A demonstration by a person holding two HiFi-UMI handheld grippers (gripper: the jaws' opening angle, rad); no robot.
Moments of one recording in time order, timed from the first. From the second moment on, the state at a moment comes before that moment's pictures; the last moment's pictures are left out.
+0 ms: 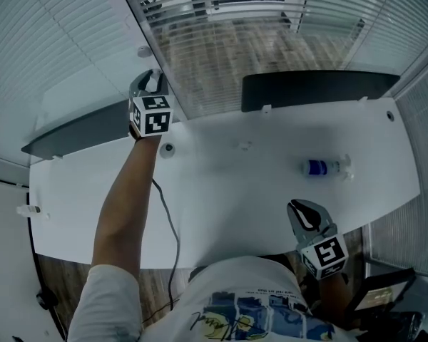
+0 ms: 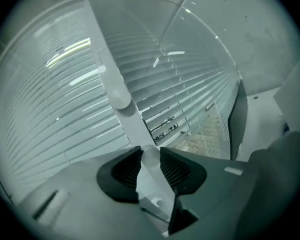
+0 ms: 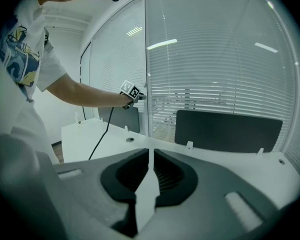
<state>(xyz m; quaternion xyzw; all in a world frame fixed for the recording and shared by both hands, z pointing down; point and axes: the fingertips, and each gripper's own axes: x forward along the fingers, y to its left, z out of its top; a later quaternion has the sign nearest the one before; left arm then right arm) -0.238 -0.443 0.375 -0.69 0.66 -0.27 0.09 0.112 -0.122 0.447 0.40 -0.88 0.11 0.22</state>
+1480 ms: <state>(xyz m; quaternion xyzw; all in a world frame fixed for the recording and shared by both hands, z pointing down) -0.224 -0.442 0.390 -0.57 0.46 -0.56 0.40 0.115 -0.122 0.447 0.40 -0.89 0.10 0.22</state>
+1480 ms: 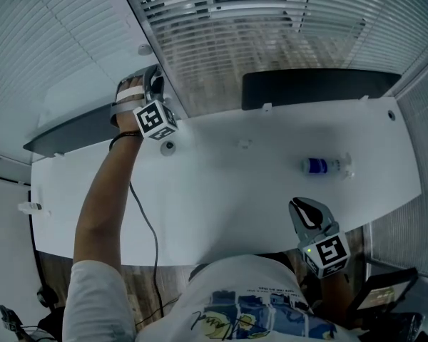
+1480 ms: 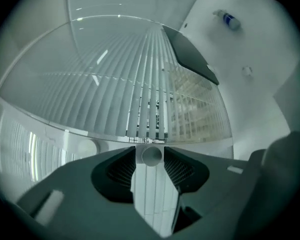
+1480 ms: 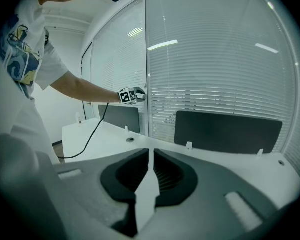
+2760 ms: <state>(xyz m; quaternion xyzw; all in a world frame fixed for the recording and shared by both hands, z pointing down) -0.240 -0.445 0.378 -0.67 0.67 -0.29 0.10 0.117 -0.122 0.449 0.40 -0.88 0.10 0.22</state>
